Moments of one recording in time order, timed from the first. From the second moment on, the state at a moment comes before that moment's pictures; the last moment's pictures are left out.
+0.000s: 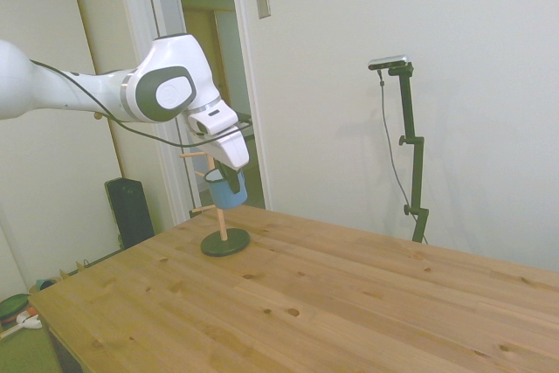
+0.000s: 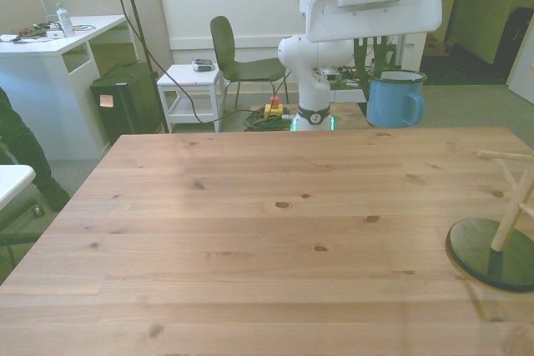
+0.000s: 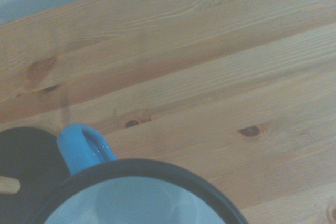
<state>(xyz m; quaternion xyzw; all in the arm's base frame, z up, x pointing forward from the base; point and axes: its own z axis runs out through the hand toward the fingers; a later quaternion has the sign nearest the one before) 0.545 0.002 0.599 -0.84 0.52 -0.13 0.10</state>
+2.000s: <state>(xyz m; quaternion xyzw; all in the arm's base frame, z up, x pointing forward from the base) 0.589 0.055 0.569 -0.84 0.52 -0.12 0.07</state>
